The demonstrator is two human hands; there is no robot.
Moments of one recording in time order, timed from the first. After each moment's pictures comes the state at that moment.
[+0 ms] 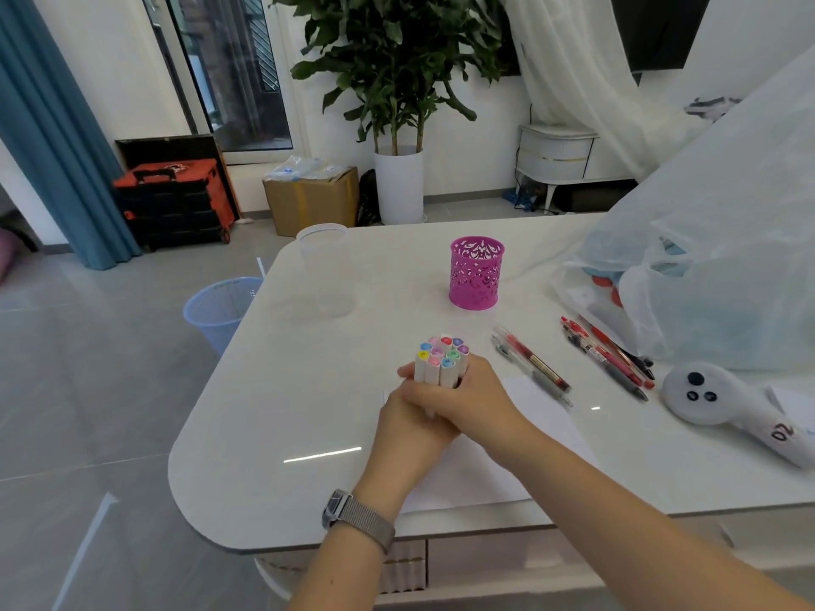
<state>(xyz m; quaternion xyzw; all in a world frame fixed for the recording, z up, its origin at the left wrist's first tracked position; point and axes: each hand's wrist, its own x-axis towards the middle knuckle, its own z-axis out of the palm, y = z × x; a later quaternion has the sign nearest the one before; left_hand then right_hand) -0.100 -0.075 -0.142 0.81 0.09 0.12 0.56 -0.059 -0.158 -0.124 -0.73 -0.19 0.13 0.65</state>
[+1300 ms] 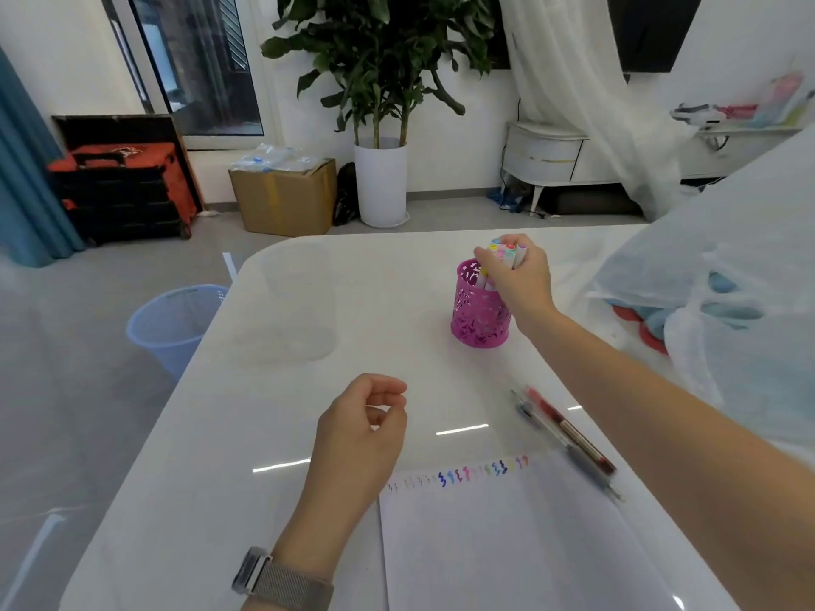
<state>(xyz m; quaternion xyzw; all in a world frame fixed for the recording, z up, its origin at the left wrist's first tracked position) -0.035 -0.003 -0.130 0.80 0.15 0.15 0.56 0.198 -0.138 -0.108 -0.77 -0.05 -0.13 0.62</state>
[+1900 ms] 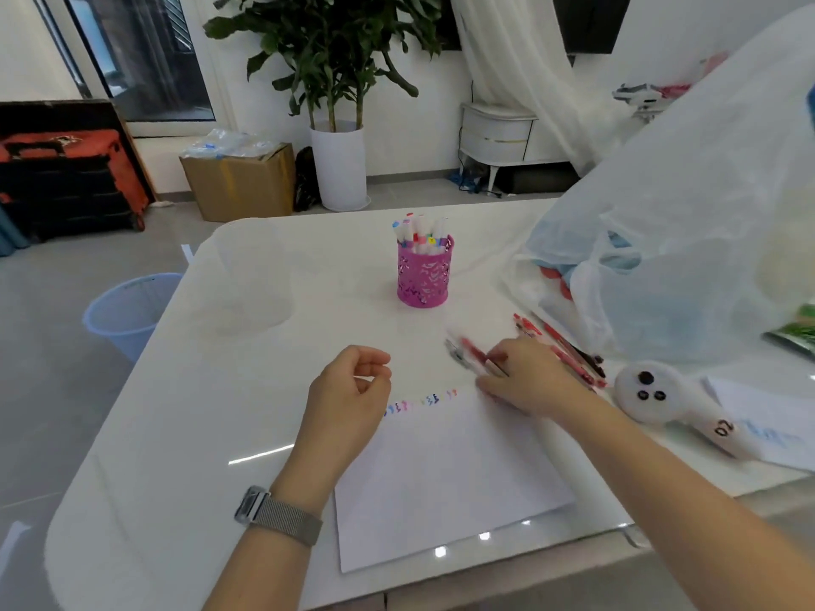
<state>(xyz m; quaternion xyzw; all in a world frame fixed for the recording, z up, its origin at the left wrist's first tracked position) -0.056 -0.045 -0.129 0.81 0.12 0.11 0.56 0.044 -0.250 -0.140 -0.98 -0.10 0.06 0.16</state>
